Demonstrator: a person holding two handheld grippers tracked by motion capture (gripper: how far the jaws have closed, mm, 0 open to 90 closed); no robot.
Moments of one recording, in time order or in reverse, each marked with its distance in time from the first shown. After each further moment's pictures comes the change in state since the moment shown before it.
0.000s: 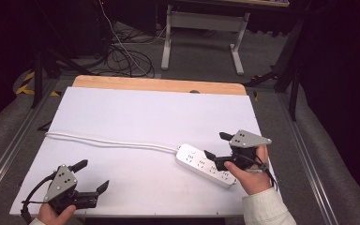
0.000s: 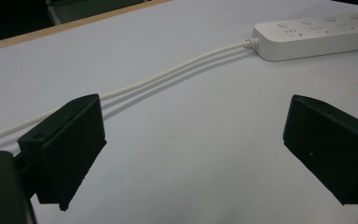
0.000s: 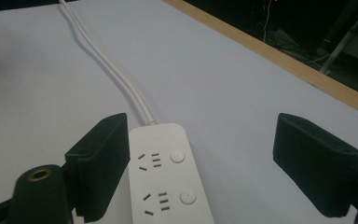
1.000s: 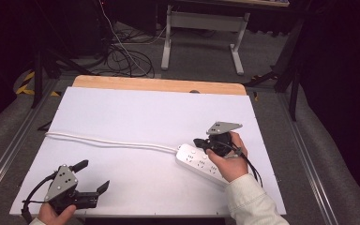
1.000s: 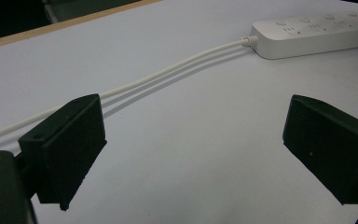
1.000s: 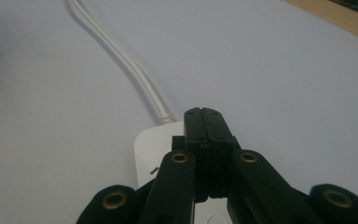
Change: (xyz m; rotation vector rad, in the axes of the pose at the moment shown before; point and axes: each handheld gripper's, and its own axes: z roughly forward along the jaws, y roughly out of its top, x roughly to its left) left arm 0.001 0.000 0.001 0.008 -0.005 0.009; right arm 0.001 0.013 0.061 0.183 0.075 0.081
